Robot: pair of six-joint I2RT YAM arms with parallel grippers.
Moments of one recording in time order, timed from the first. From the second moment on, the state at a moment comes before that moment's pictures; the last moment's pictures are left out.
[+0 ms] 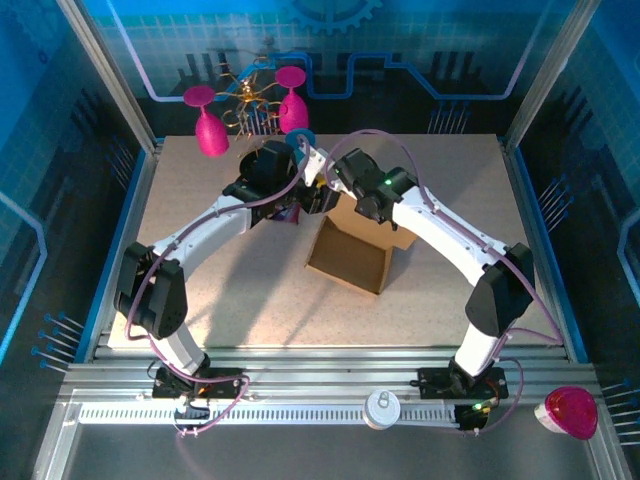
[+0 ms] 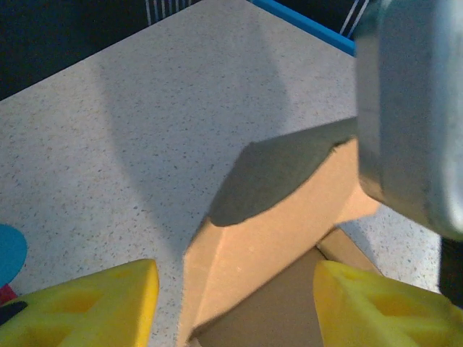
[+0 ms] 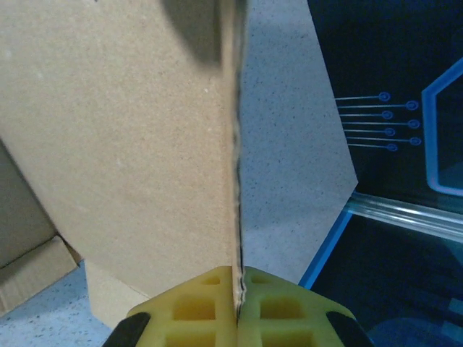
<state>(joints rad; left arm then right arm) -0.44 1.69 1.36 -0.23 0.44 0.10 0.66 1.73 1.65 -0.98 0.65 -0.50</state>
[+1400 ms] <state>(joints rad) -0.52 1.79 1.28 -0.03 0.13 -0.03 0.67 1.69 1.62 -0.93 0.57 -0.45</state>
